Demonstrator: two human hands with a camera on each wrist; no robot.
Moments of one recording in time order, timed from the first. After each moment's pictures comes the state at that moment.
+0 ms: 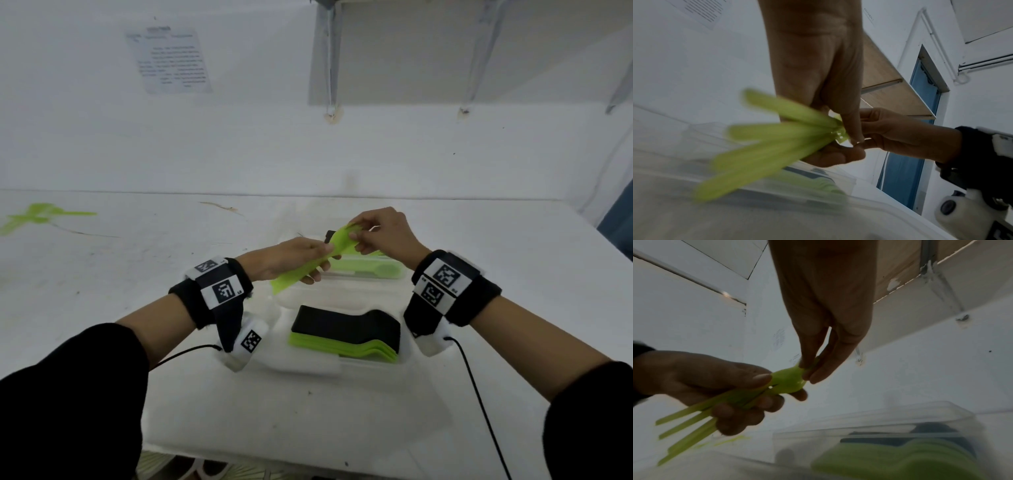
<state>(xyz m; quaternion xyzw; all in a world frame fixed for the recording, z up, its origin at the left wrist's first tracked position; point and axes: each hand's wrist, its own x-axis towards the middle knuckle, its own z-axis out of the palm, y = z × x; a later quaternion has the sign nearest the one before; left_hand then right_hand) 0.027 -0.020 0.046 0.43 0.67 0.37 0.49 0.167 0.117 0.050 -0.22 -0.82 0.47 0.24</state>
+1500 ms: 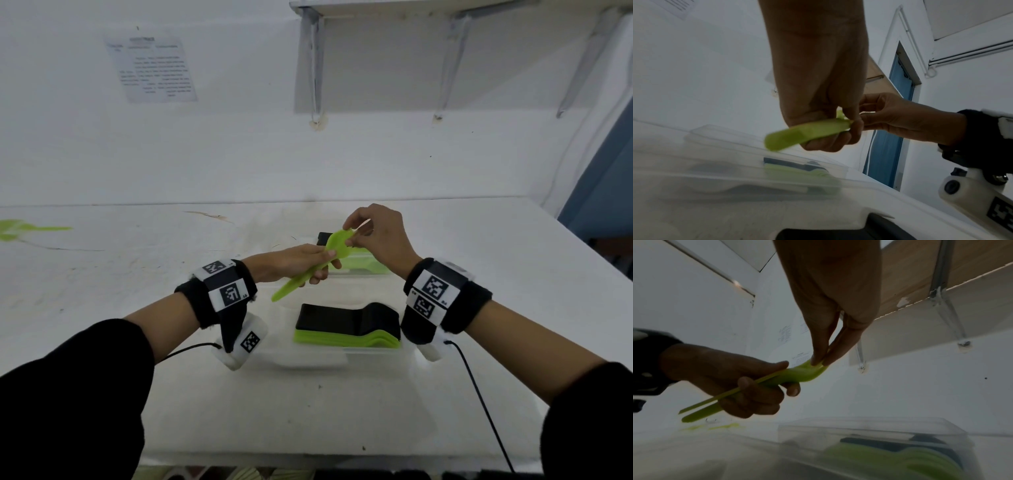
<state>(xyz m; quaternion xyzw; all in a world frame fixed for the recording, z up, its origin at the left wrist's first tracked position) 0.031 -0.029 0.048 0.54 0.66 0.26 0.45 0.175 0.082 0.053 -0.25 -0.84 0.34 0.34</state>
